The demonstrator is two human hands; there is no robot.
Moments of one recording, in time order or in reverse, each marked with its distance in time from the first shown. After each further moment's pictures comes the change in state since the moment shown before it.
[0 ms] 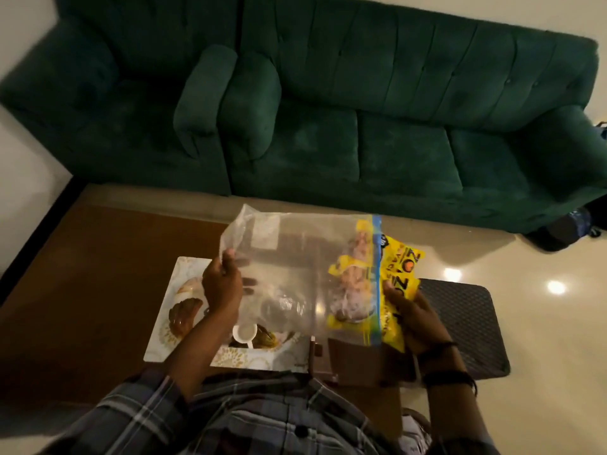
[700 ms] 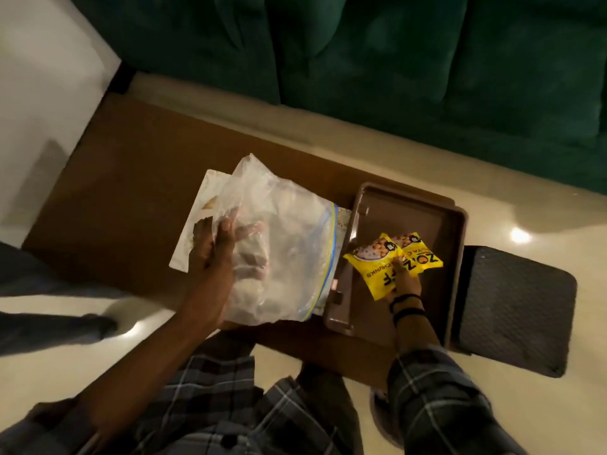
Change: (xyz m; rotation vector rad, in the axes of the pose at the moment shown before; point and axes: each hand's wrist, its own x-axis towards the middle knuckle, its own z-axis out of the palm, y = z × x) left_hand -0.052 -0.018 -0.023 -0.118 -0.118 -0.054; right_hand 0.123 0.138 -0.035 0.032 0.536 0.379
